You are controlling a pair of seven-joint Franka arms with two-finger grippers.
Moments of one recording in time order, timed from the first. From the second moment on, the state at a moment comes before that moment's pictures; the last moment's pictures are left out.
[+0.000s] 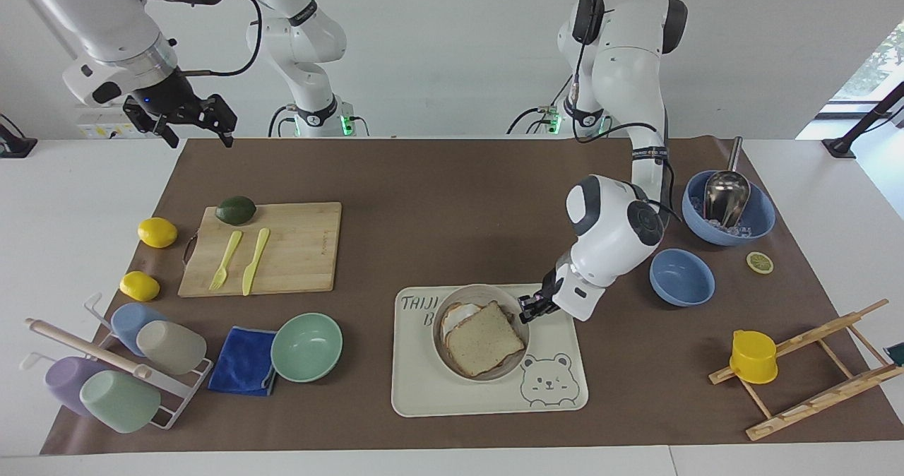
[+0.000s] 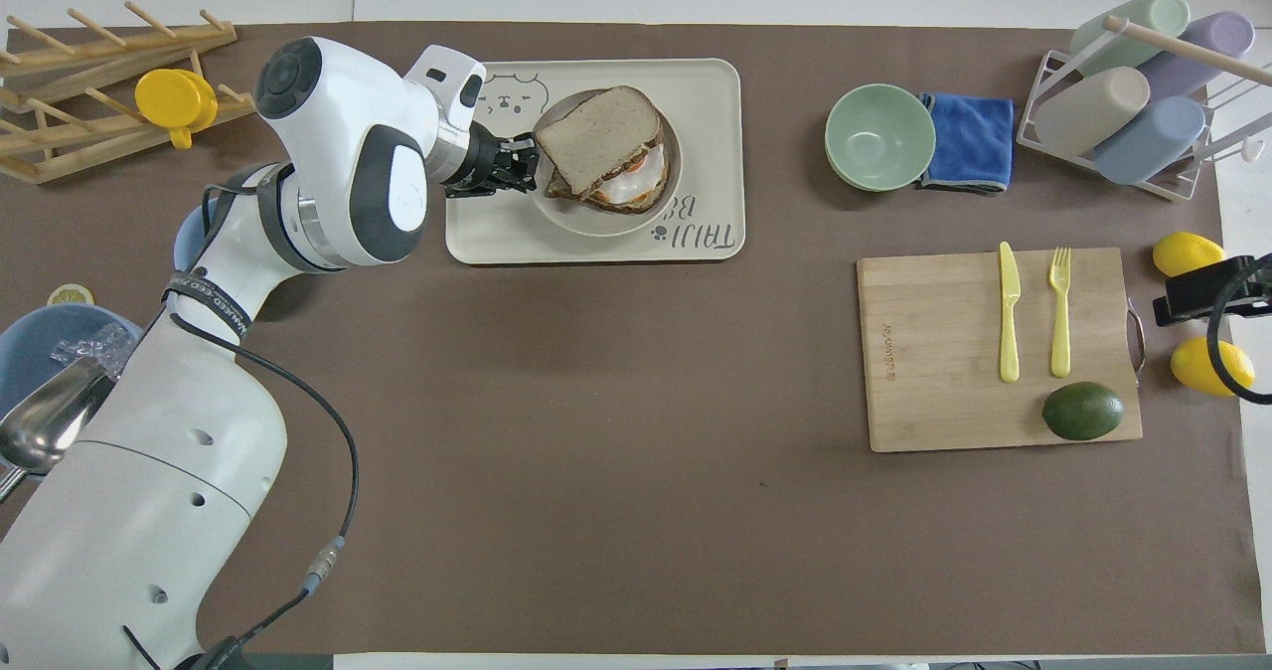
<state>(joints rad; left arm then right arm) -0.40 0.64 0.04 -1.47 -0.49 2.24 -0.30 -0.04 -0.07 -0.05 -1.64 -0.01 1.46 -0.07</state>
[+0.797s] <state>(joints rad) -0.40 0.64 0.04 -1.50 -0.46 2.27 -0.30 -0.04 -0.07 -0.05 -1.64 -0.01 1.46 -0.07</state>
